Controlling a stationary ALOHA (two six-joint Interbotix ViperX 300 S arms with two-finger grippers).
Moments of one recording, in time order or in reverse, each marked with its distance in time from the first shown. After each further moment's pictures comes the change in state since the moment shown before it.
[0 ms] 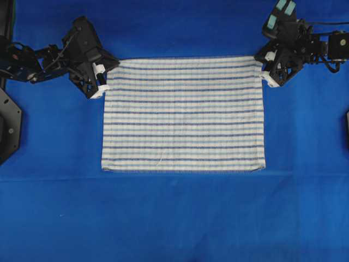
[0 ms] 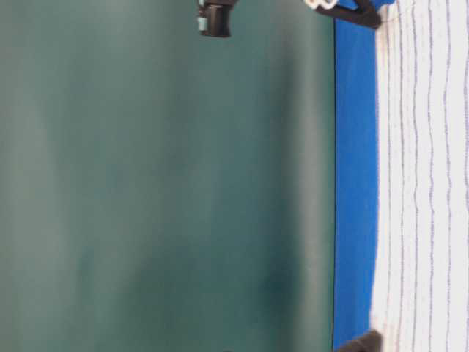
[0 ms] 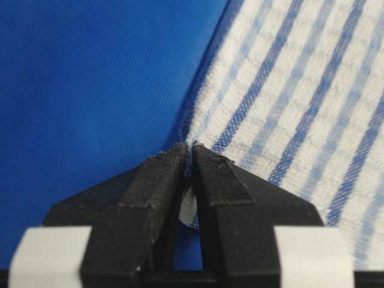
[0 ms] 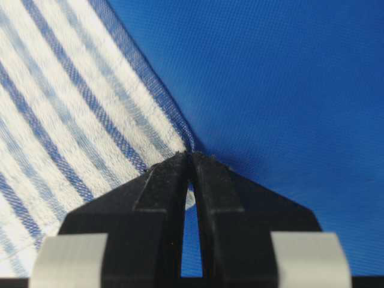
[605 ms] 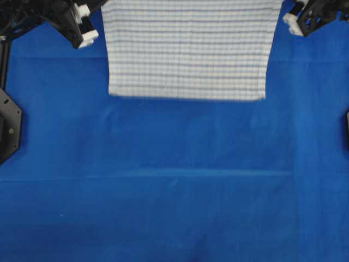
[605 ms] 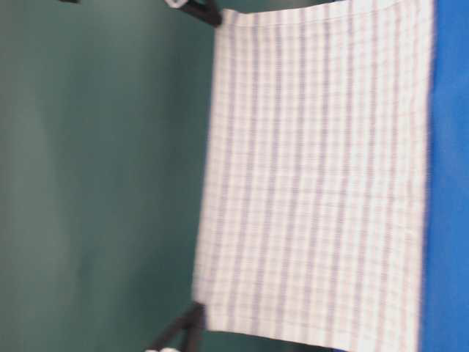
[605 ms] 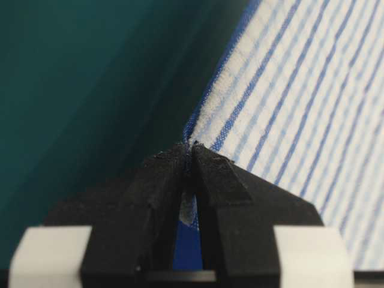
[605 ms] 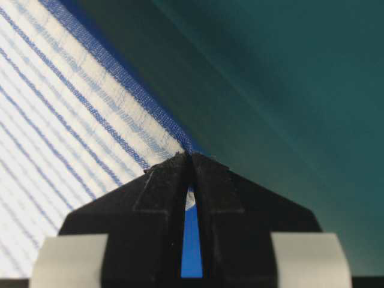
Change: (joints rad) left arm 0.124 -0.400 -0.170 0.000 0.199 0.209; right arm -0.064 -0.410 -0.133 -0.095 0.298 -0.005
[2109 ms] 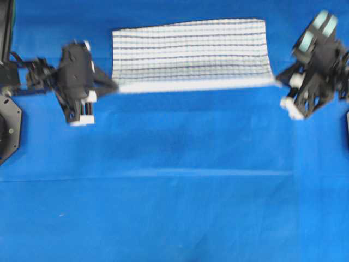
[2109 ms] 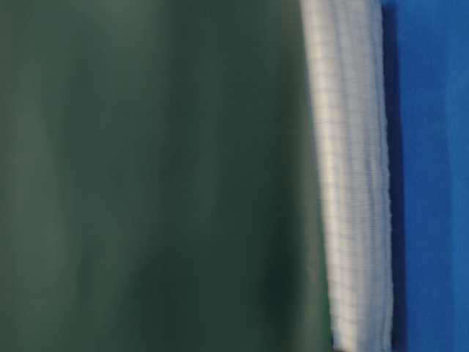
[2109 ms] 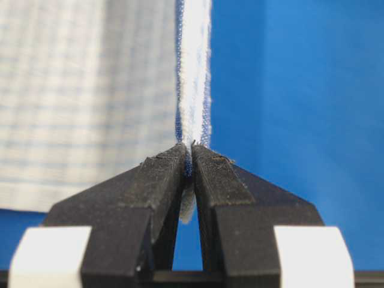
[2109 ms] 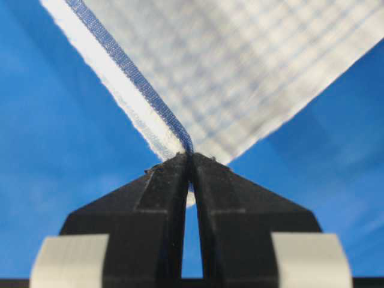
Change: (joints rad) left arm -0.419 0.091 0.160 -0.002 0.178 -0.143; right arm 0.575 -0.023 0.164 0.210 0.282 0.336
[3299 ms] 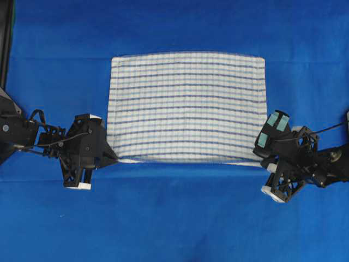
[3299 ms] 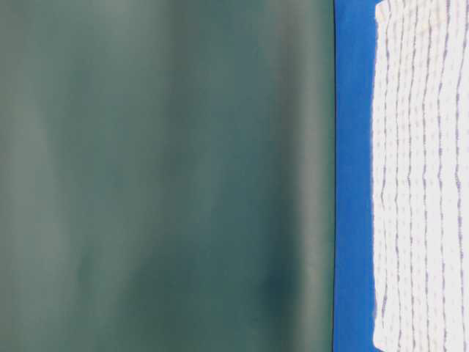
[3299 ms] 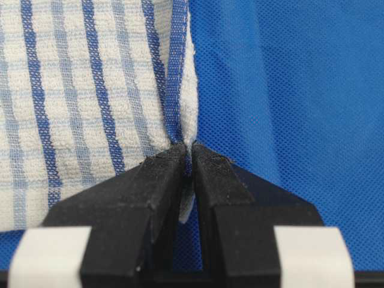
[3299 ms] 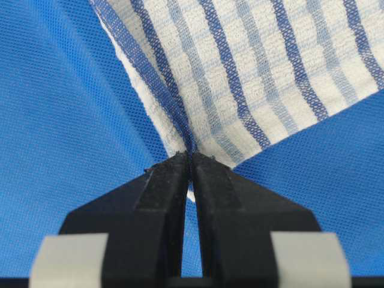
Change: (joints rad) left arm -0.437 0.259 0.025 -0.006 -0.127 -0.316; right arm 0.512 0.396 -0.091 -0.031 -0.064 0.494
